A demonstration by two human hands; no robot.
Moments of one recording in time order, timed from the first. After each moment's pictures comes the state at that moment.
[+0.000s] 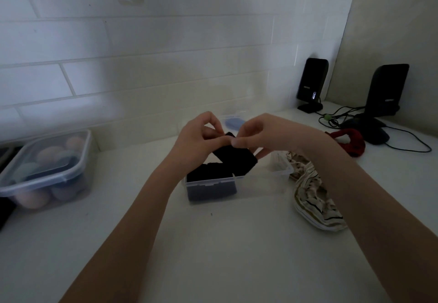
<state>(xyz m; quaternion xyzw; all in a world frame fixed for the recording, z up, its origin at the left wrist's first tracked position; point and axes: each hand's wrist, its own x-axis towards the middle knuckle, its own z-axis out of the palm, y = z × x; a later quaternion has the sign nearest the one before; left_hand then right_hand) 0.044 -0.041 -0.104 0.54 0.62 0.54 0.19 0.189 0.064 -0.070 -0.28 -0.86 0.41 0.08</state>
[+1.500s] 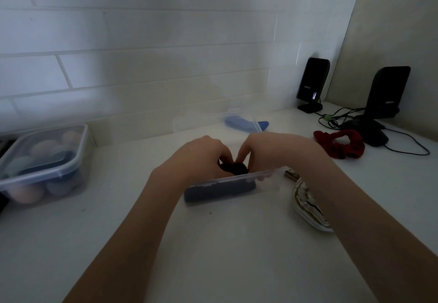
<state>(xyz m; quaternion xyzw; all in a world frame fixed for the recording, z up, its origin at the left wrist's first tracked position) 0.057 -0.045 -0.104 0.66 0.74 0.10 0.06 0.176 0.046 -0.080 -0.33 -0.92 0.17 -0.12</state>
